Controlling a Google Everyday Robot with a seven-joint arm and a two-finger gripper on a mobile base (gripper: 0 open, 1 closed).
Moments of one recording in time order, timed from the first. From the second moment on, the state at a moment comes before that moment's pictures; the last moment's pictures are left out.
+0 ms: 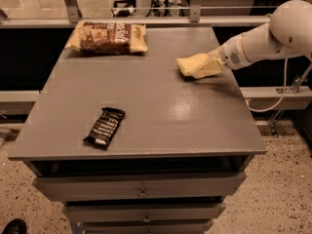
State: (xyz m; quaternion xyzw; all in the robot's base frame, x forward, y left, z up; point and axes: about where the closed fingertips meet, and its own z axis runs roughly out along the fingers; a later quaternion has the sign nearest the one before) arm 0.693 -0.177 0.853 -0.42 0.80 0.16 0.39
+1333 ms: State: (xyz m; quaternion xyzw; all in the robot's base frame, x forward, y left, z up) arm 0.739 -0.129 0.887 -0.41 0.77 0.16 0.45
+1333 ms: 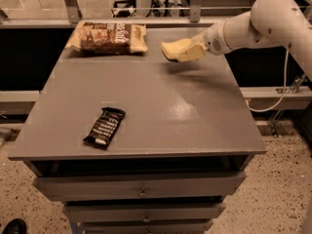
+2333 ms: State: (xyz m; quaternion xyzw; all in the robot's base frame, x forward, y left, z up) arm 0.808 -0.074 0.860 -0.42 0.79 0.11 0.44
